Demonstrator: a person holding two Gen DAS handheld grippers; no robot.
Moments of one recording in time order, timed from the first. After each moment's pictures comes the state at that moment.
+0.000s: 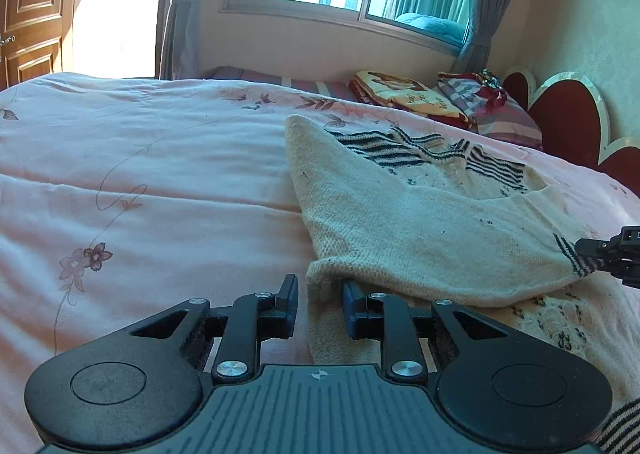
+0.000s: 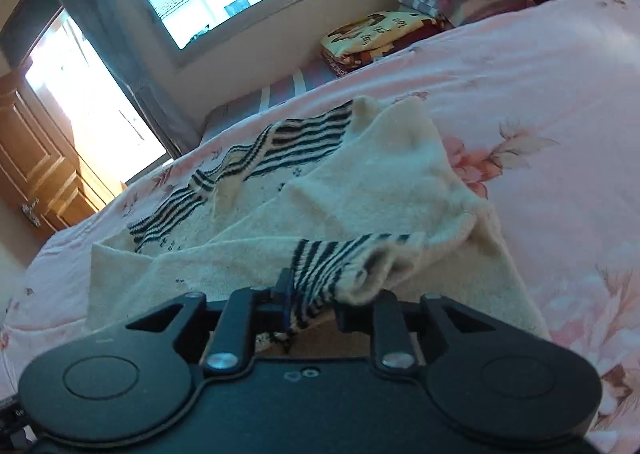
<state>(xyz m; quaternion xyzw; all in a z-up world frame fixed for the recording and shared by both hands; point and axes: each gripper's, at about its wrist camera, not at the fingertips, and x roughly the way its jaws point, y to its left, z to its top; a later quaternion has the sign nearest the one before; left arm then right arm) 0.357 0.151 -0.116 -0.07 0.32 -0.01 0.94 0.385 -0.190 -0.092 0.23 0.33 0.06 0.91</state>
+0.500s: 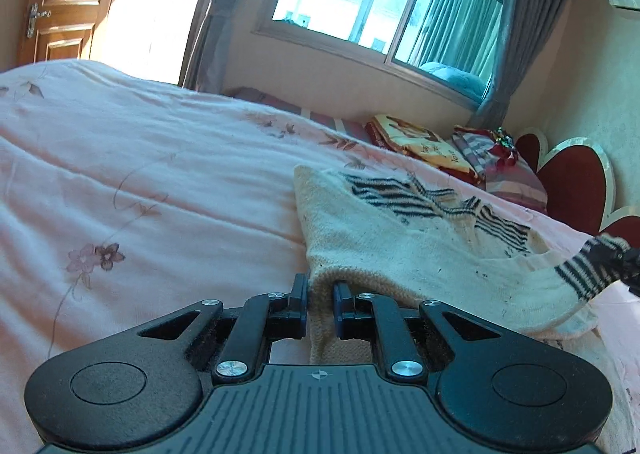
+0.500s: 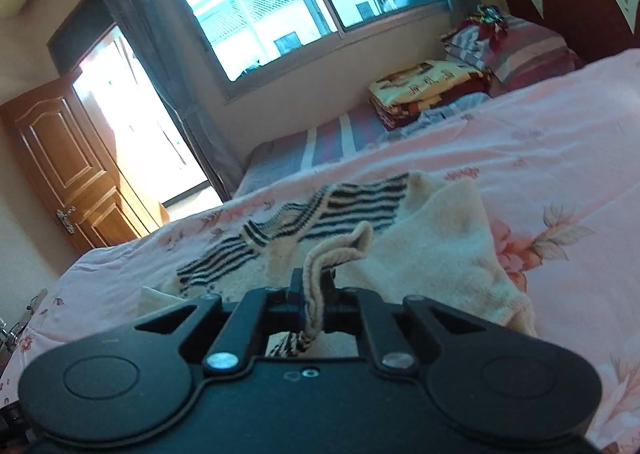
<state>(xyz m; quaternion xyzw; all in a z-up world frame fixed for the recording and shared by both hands) 0.352 0.172 -0.121 -0.16 0.28 0.02 0.95 0.393 -0.168 -0.048 0.16 0.24 0.14 0.95</state>
